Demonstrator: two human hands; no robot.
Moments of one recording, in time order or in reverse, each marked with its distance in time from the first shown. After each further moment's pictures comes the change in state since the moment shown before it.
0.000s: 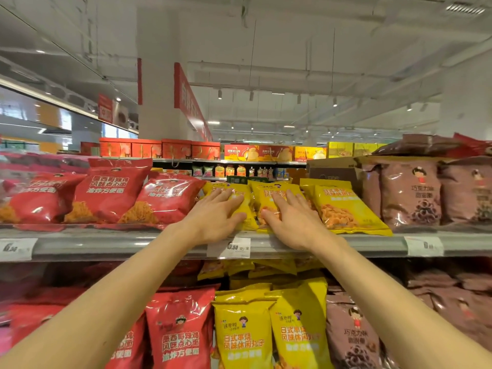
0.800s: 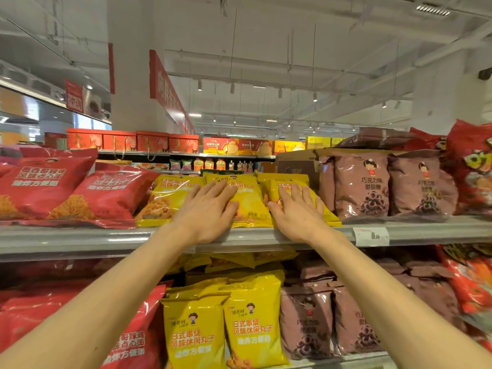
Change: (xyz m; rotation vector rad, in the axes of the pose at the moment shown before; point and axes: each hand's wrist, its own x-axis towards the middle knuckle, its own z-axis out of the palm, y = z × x) left_hand 0.030 0.076 0.033 0.072 0.153 0.053; right_hand -0.005 0.099 -0.020 -0.084 0.034 0.113
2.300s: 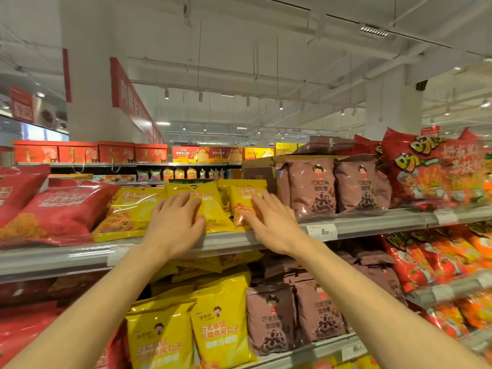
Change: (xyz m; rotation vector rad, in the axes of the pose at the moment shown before) left_hand -0.013 0.032 -0.004 -0.080 0.142 -0.079; right_hand -0.034 0.038 -0.015 0.132 0.108 -0.156
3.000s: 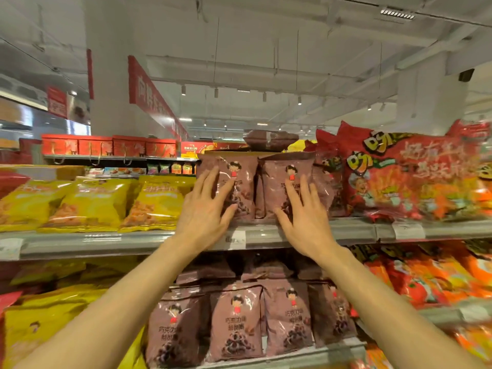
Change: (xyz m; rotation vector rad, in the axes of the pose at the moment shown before) left_hand 0.080 0.254 0.095 0.063 0.167 0.052; right_hand -0.022 0.270 -0.079 -0.066 0.216 0.026
